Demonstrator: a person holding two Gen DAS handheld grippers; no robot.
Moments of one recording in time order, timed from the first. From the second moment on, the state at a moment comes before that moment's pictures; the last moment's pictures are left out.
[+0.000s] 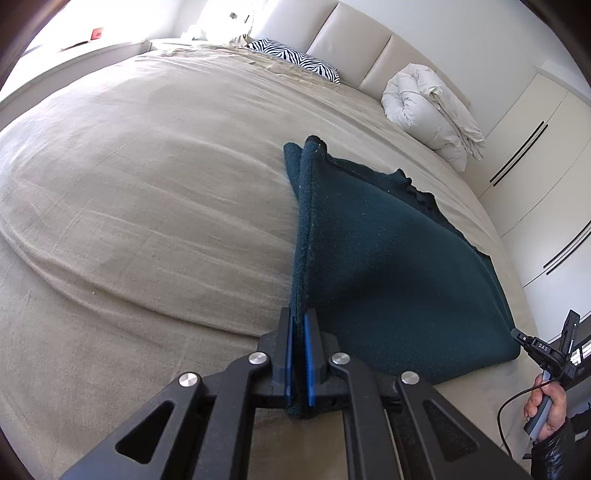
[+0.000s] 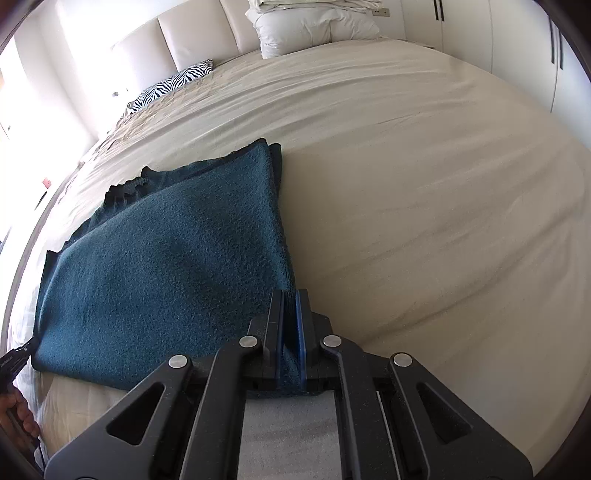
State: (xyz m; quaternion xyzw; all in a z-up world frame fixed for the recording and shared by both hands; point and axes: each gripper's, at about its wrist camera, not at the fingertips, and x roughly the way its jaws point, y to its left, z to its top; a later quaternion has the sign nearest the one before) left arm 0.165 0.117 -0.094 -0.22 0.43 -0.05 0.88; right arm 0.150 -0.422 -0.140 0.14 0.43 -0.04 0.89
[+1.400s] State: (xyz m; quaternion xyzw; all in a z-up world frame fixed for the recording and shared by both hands) left arm 0.212 0.083 -0.008 -0.15 0.34 -0.08 0.92; right arm 0.150 -0.420 -0.085 0.26 0.34 0.04 0.90
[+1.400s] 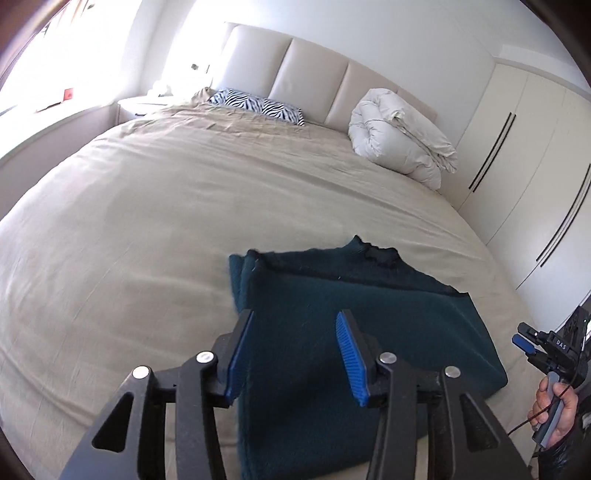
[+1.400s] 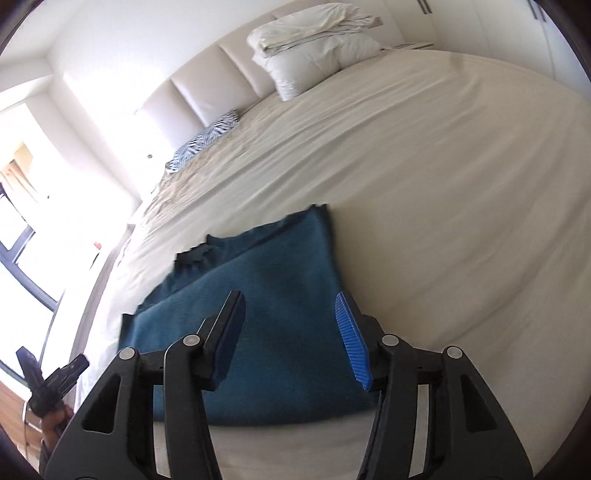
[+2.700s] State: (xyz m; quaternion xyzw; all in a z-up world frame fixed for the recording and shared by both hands) left arm 0.298 0.041 -0.072 -0.17 0.38 -0.08 0.90; right arm 0.229 -0.316 -0.110 0.36 0.32 0.15 0.86
